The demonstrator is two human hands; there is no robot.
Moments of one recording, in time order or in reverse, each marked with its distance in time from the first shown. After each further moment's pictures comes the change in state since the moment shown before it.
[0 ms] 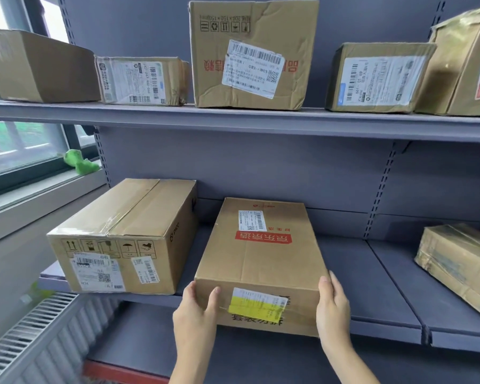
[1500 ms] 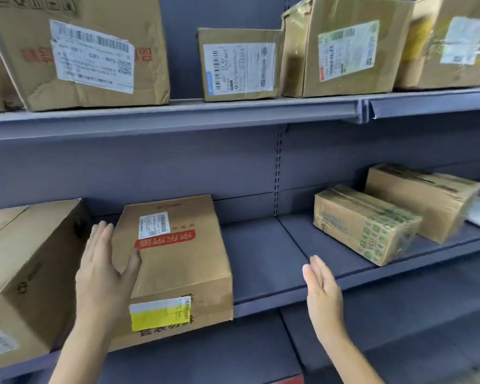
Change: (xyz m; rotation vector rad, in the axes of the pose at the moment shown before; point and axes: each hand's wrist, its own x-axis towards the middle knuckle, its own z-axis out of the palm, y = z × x) left_hand 0.060 0.088 0.028 0.290 -0.043 0.667; right_hand 0.014 0.005 -0.118 0.095 0.195 0.034
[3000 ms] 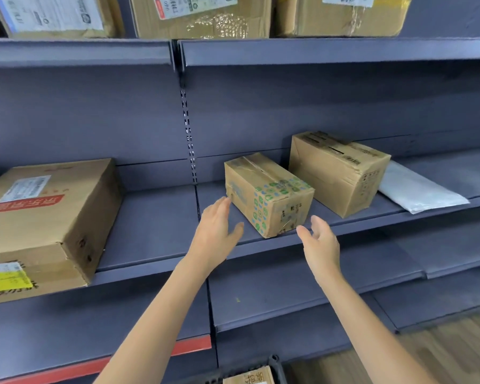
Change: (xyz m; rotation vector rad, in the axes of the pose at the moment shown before) left_hand -0.133 0.315 0.230 -0.179 -0.577 0.214; right_hand 0.152 0.032 -0.261 -0.271 0.001 0.024
